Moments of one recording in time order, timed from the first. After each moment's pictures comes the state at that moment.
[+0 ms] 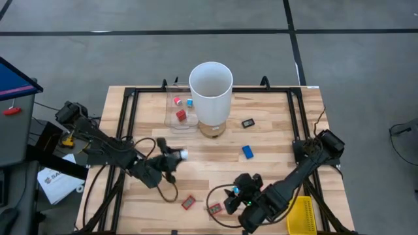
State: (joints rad) left arm -0.61 1.28 0.76 -0.23 -1.02 -0.08; right arm 0.73 1.90 1.61 -0.98 0.76 1.62
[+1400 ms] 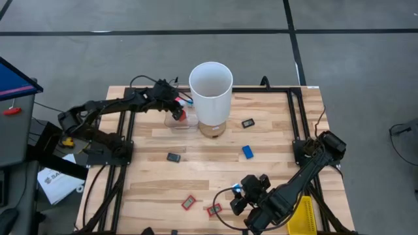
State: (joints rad) left arm 0.67 1.39 0.76 -0.17 0.04 -0.06; right arm 0.78 1.90 1.61 -1.12 0.73 1.69
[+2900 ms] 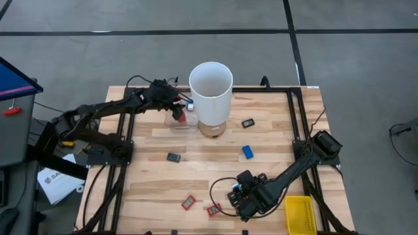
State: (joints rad) left arm 0.63 1.30 0.76 -0.13 0.04 -0.03; right arm 0.68 1.94 1.41 -0.98 0.47 1.73
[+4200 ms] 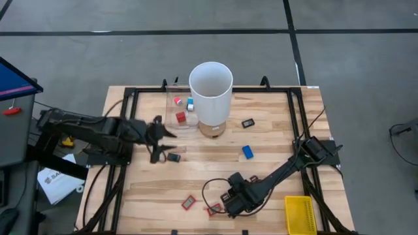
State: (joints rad) left arm -0.17 0.86 0.76 -0.40 -0.21 -0.09; right arm 0.62 2.08 1.45 -0.88 0.35 1.64
